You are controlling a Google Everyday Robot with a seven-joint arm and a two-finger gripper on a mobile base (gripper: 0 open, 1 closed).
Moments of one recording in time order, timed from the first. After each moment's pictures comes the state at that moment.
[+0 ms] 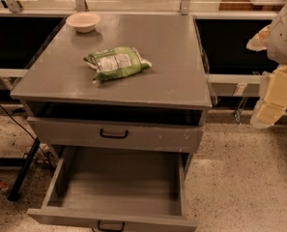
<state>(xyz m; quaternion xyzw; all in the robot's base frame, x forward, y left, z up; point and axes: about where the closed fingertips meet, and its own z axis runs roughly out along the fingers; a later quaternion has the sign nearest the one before) 0.438 -0.217 0.976 -0.60 0.78 -0.03 0.16</state>
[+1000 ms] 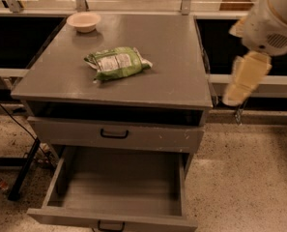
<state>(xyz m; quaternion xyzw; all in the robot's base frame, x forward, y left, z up) 0.498 -0.200 0.972 -0.59 0.78 -0.05 0.21</state>
